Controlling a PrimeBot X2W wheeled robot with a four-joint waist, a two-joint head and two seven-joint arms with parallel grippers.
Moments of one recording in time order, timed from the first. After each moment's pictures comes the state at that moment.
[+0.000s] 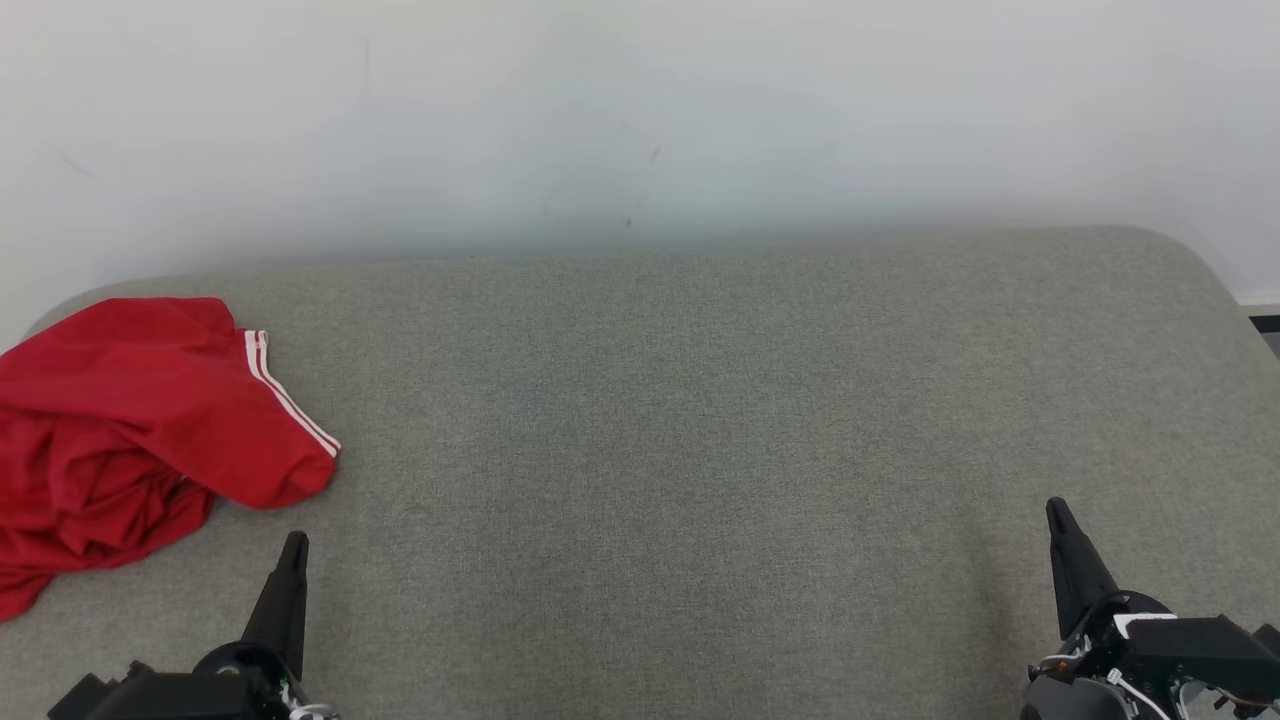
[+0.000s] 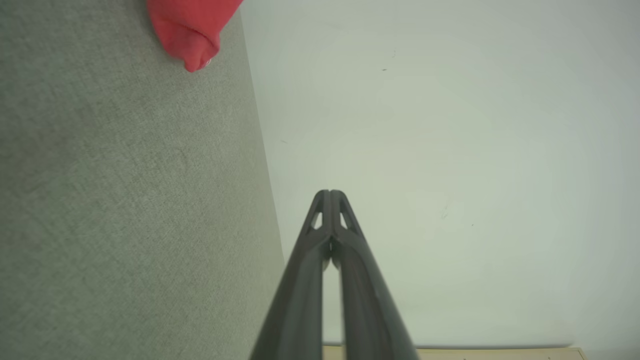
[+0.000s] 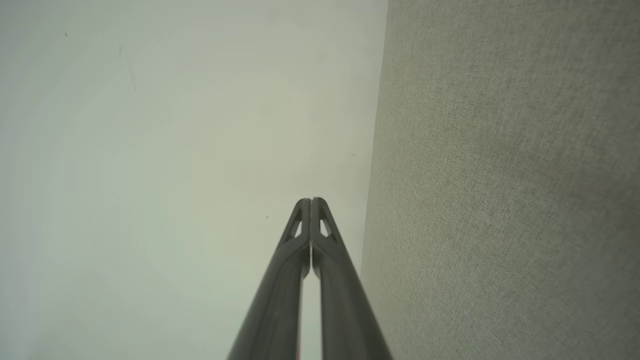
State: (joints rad) left arm -0.11 0.05 0.11 0.25 -1.61 -0.13 0.11; right arm -0.11 -0.05 -0.12 0.25 1.61 0.13 0.11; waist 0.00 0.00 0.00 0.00
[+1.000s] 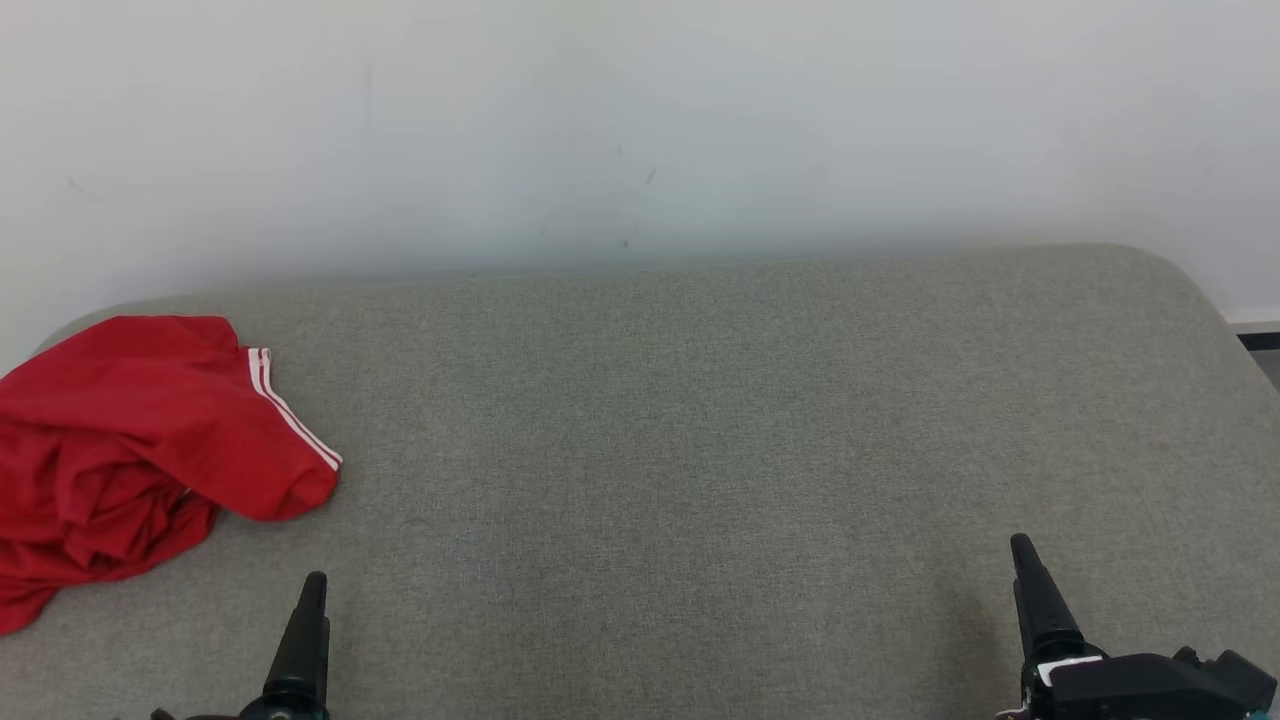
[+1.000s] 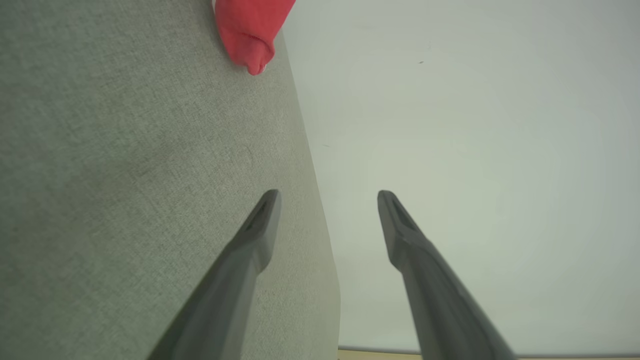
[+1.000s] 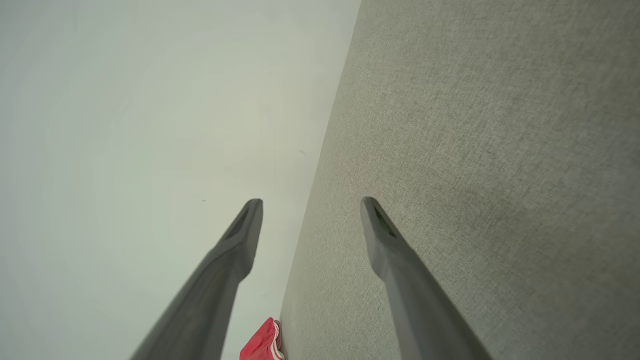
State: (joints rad) left arm -0.05 0.04 0.06 0.27 -1.45 -0.10 0.01; right arm -0.07 -0.05 -0.04 0.33 1.36 0.13 0.01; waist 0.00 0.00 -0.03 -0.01
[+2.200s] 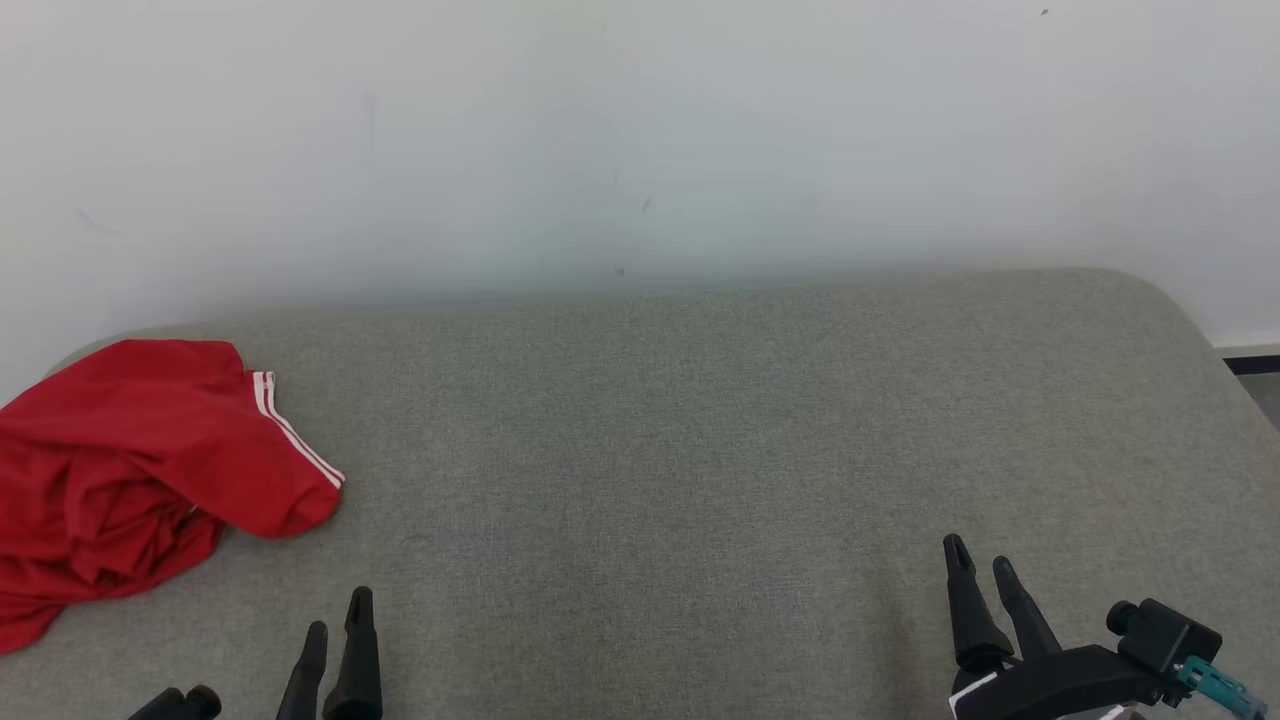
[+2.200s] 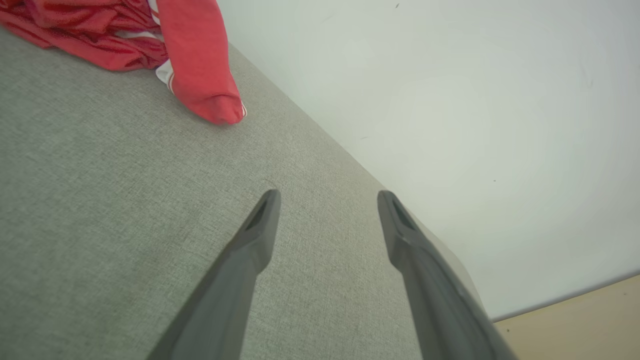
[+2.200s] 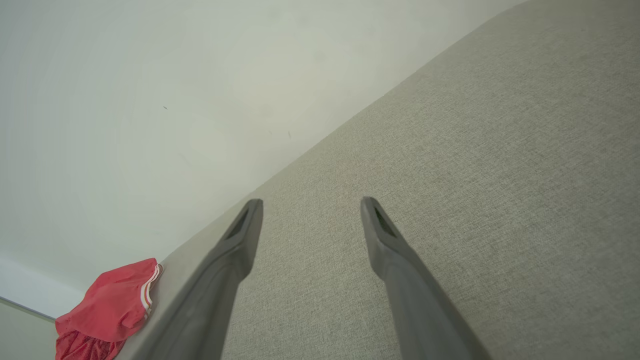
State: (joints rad) left arm -0.01 0.04 -0.01 0.23 -0.85 -0.04 -0.11; right arm -0.08 -0.05 0.03 0.33 0.72 0.13 -0.07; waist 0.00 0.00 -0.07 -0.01
